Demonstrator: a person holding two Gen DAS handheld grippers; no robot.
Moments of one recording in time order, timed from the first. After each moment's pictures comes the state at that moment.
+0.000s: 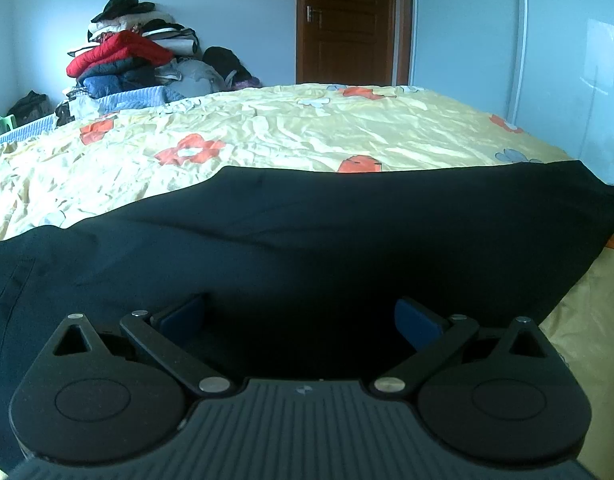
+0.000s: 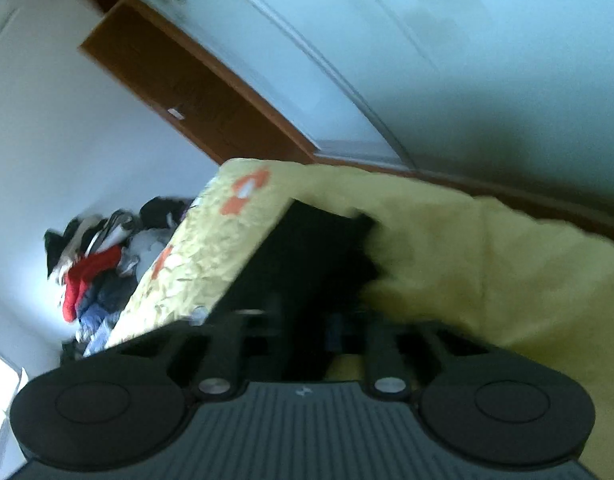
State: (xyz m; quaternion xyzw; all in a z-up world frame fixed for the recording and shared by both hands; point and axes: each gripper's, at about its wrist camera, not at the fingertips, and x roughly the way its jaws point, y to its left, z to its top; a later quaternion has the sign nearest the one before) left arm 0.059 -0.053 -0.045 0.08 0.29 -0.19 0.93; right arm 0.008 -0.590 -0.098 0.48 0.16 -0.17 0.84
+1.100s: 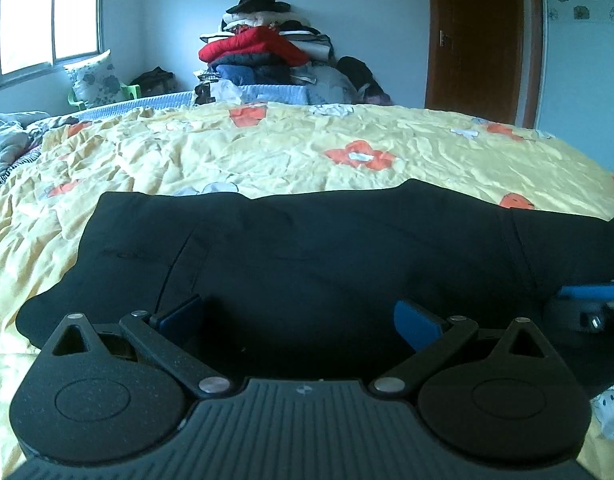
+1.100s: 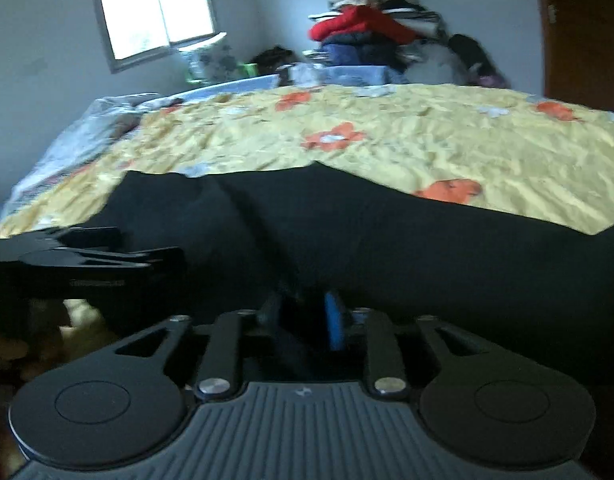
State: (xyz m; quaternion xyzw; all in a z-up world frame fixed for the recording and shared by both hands) left arm 0.051 0.023 -0.034 0.02 0.28 0.00 0.96; right arm 0.090 -0.238 -0.039 0.06 0.30 0.26 0.91
